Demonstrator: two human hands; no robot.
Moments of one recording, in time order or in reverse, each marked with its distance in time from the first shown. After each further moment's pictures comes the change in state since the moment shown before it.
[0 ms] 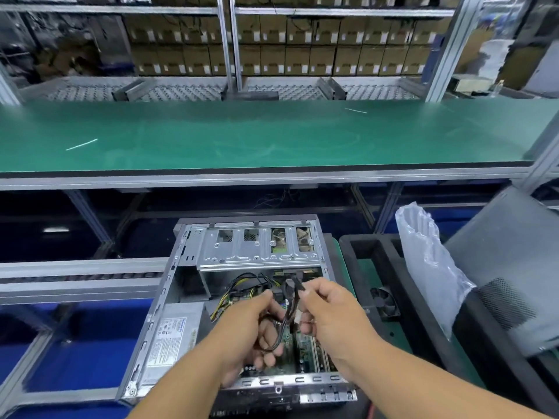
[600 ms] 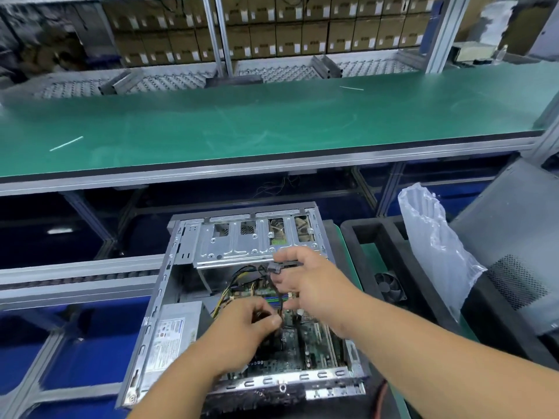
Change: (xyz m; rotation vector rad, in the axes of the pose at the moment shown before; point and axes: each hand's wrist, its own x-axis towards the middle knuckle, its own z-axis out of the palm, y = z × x) left_hand 0.018 -0.010 -0.020 0.642 0.034 0.202; right_hand 0.033 -0.030 0.014 -0.075 -0.170 0.084
